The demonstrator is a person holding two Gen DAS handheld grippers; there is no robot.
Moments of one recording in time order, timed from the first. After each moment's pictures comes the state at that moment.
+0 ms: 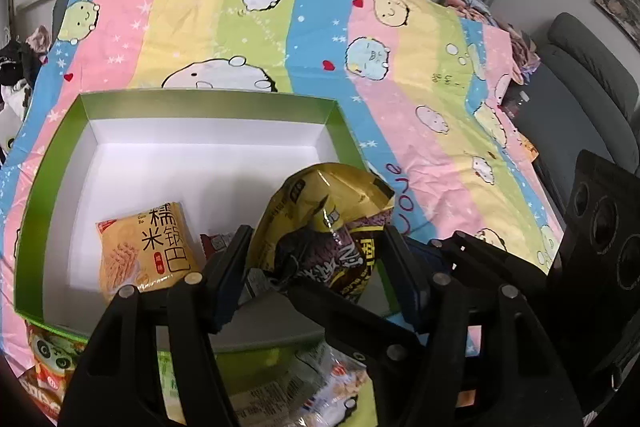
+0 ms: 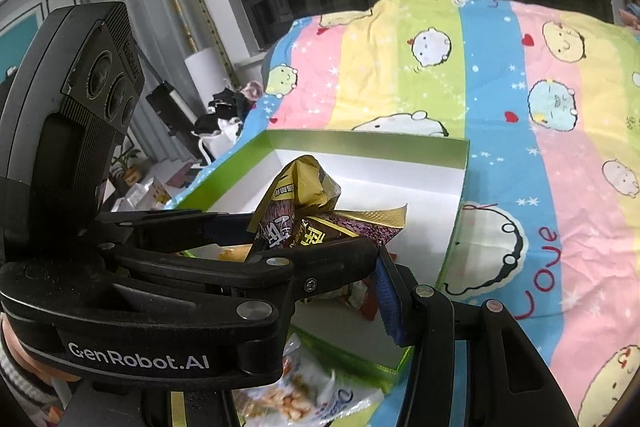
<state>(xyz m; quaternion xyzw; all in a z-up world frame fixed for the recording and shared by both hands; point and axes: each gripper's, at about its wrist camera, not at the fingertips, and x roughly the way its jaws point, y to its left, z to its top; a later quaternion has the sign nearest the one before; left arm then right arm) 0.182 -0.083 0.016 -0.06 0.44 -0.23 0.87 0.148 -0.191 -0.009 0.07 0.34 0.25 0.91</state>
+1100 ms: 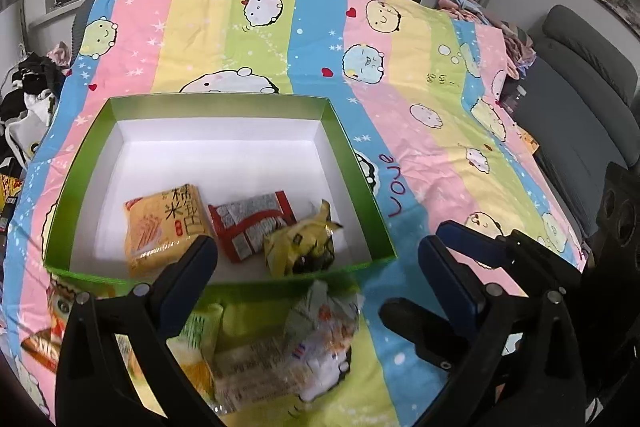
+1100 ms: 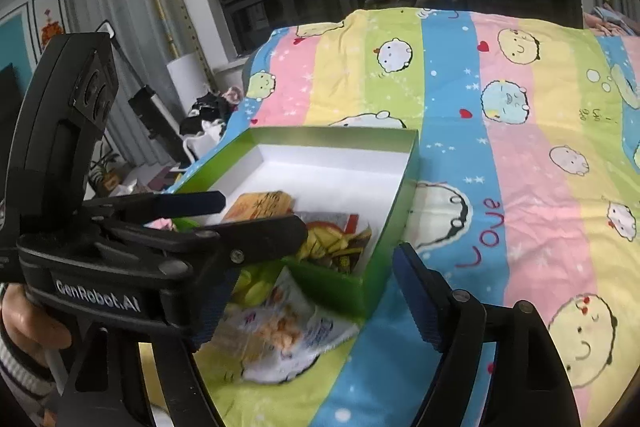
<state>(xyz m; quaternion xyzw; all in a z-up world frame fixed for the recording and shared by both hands) 0.129 -0.077 0.036 -0.04 0.41 -0.22 0.89 0.088 -0.212 0.013 0.06 0.34 0.19 0.92</state>
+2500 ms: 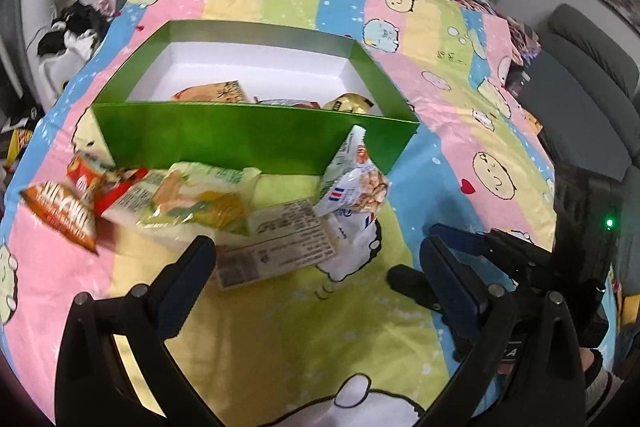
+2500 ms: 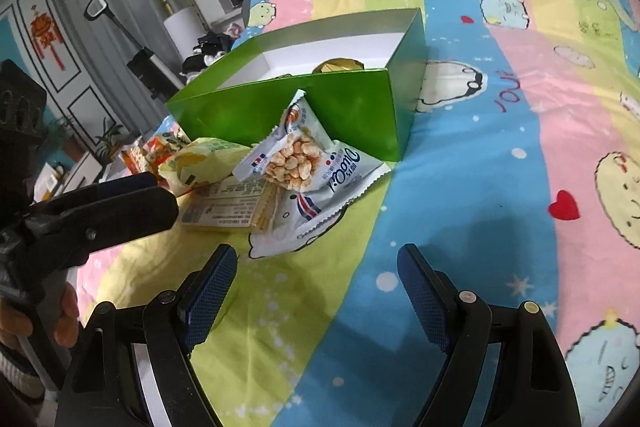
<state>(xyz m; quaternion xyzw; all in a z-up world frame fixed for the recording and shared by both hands) 0.044 -0.040 -0.013 -0.05 0.41 -0.19 0.89 0.037 -0.204 -0.065 0.08 0.42 0.20 0.88</state>
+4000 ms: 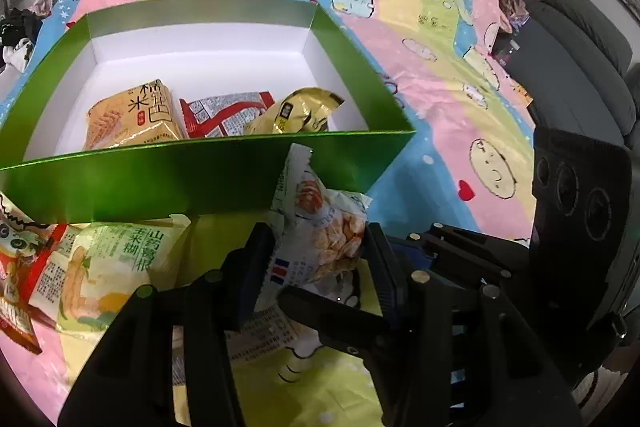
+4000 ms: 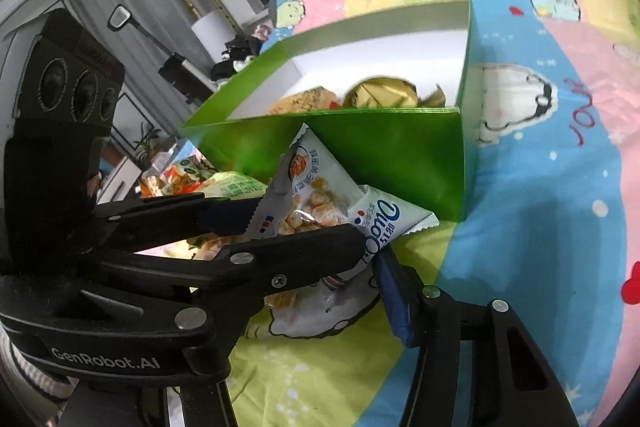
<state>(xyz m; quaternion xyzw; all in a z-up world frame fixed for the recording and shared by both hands) 0.102 -0.081 -0.029 -0.03 0.46 -0.25 0.85 0.086 -0.191 -0.072 0.12 0.41 0.28 0.86</state>
